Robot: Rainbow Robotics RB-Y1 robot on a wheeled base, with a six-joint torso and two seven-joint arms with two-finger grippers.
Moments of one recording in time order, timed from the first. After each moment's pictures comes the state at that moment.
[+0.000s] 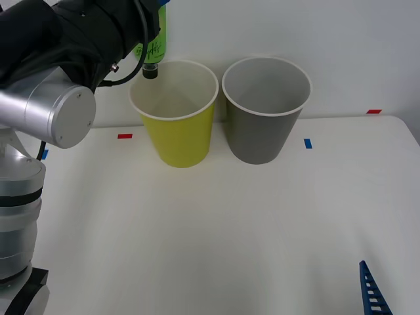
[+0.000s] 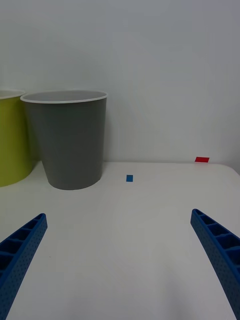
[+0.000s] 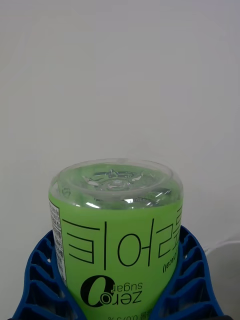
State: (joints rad) right arm 1.11 -0.41 0.12 -2.19 -0.10 -0.61 1.42; left arm -0.59 0.32 -0.08 -2.08 0.25 0.80 -1.48
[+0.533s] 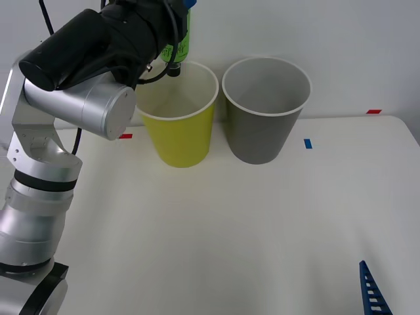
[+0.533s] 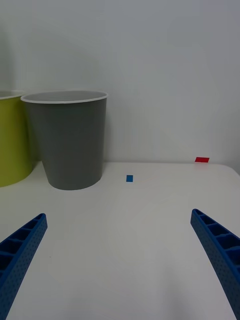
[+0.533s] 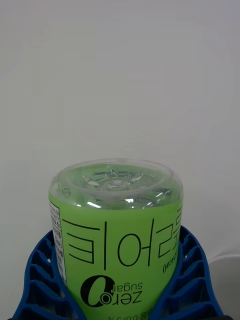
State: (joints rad) right arm 1.11 -0.41 0.12 -2.19 -0.10 -0.61 1.42; left arm -0.65 0.26 -0.15 -1.89 0.19 0.64 -1.44
